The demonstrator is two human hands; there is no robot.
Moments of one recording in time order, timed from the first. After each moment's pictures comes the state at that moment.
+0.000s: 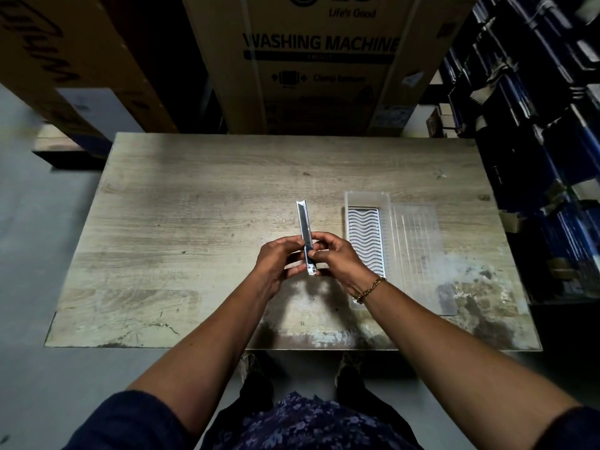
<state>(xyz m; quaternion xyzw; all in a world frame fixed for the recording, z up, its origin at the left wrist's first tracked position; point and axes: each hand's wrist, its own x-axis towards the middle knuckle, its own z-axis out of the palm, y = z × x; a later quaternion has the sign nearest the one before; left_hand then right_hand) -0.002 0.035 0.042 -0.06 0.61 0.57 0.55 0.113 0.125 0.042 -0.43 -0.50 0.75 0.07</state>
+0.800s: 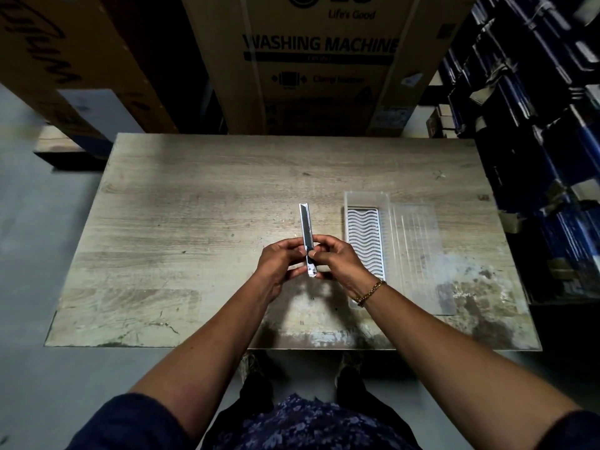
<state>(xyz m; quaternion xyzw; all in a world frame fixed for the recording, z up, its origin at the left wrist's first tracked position) 0.004 0.030 0.040 -0.02 0.62 0.56 0.55 0.121 0.122 0.039 -0.45 -0.50 0.74 0.07</state>
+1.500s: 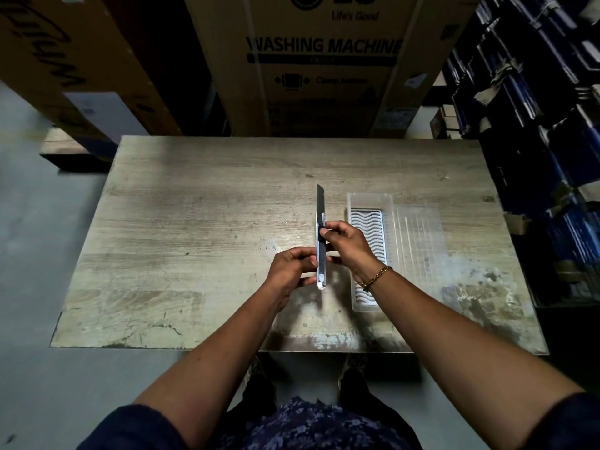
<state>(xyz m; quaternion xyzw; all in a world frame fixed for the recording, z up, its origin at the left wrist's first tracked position) 0.019 0.028 0.033 0.04 0.64 0.53 0.56 0.108 0.146 0.055 -0.47 -0.50 0.72 0.12</state>
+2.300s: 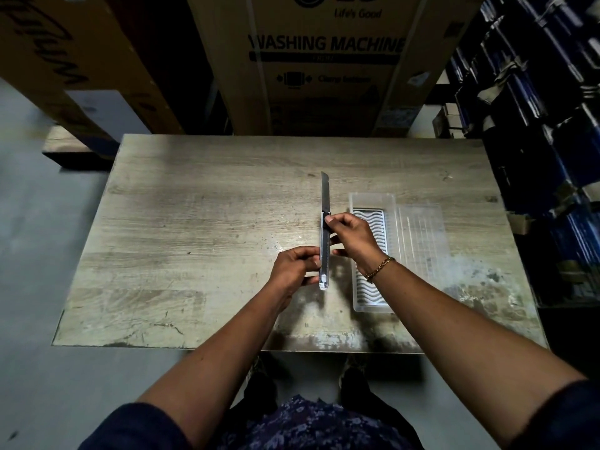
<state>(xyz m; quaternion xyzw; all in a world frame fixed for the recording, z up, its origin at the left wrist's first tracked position) 0.022 0.031 0.041 0.06 0.66 0.52 0.55 0.101 0.161 0.059 -0.49 -0.53 0.68 0.12</state>
